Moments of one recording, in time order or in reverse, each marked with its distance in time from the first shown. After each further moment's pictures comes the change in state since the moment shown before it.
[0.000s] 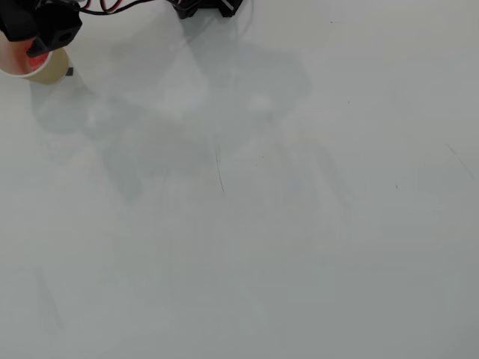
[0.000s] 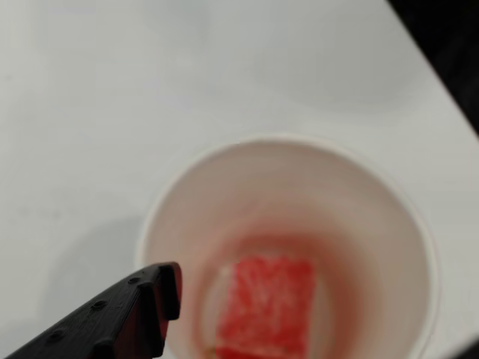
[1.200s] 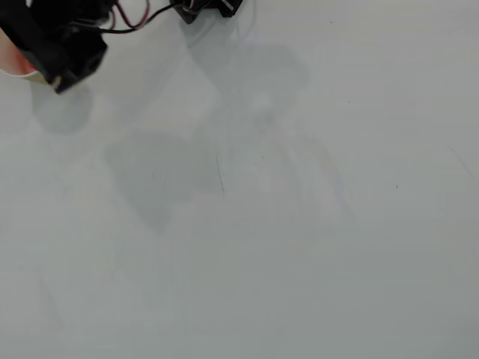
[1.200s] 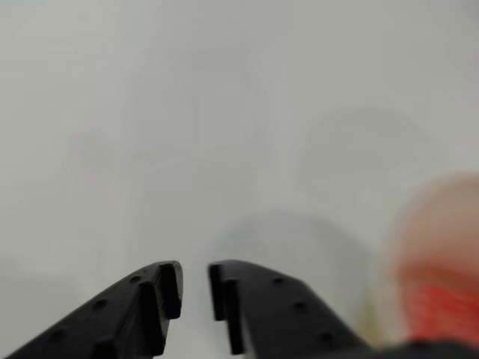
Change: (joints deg) arm -18.7 3.9 0.0 1.5 0.0
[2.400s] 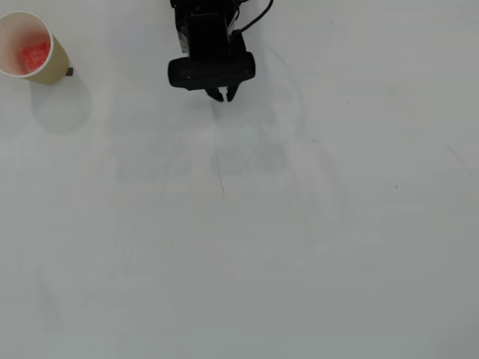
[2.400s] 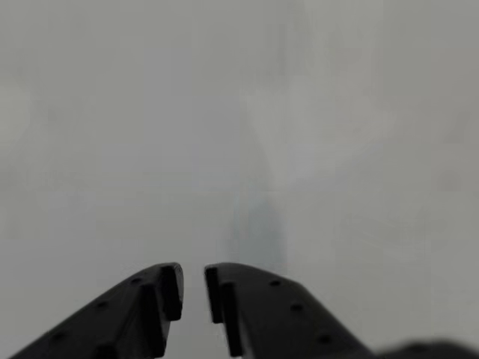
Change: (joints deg) arm -52.1 46.5 49.3 10.5 0.0
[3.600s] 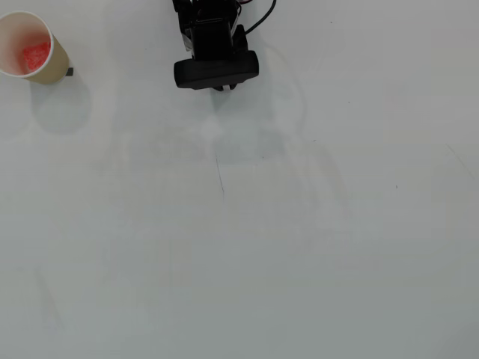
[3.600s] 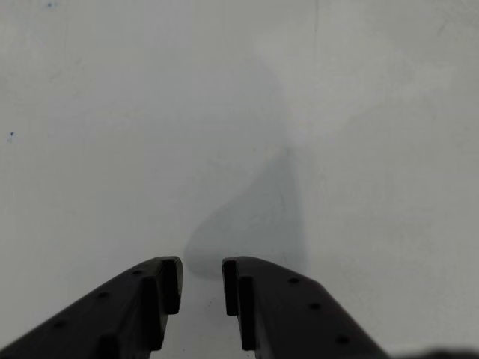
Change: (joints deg) arm -1.4 0.4 3.8 4.7 3.3
